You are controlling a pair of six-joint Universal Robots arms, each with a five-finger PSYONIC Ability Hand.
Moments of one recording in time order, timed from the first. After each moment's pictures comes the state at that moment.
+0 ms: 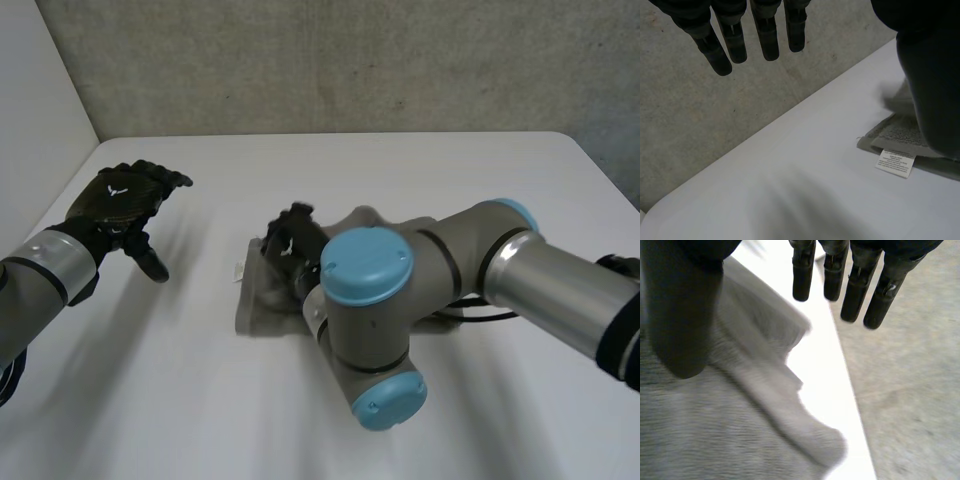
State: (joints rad) left arm 4.60 -1.84 -1.68 3.35 -1.17 3.45; right arm 2.44 -0.69 0.98 -0.10 1.67 2.27; left_hand 0.30 0.29 0.29 0.30 0.10; right_hand 0.37 0.35 0.36 0.36 0.15
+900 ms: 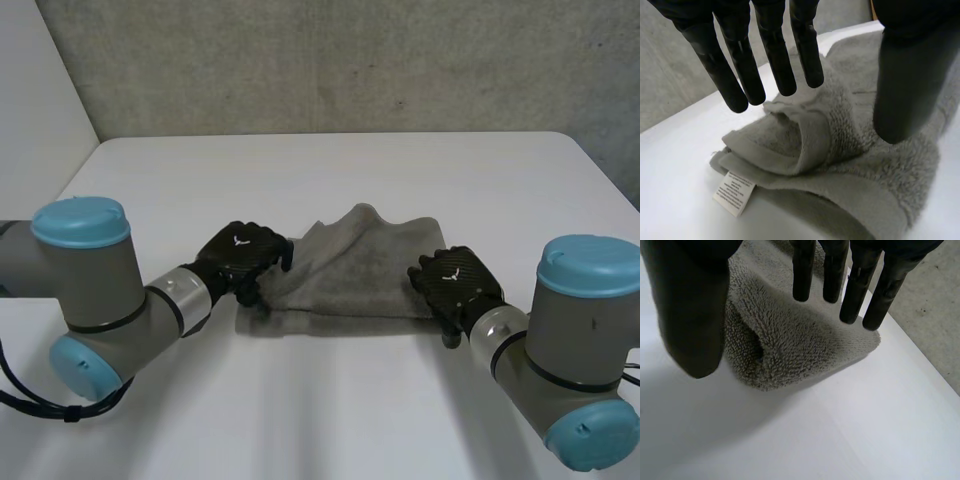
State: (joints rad) left arm 4.31 -2.18 -1.46 3.31 -1.17 3.43; right arm 2.00 -1.13 1.74 -0.22 1.49 2.58; left_hand 0.87 0.87 0.87 0.87 0.69; right_hand 0.41 0.41 0.42 0.42 0.26
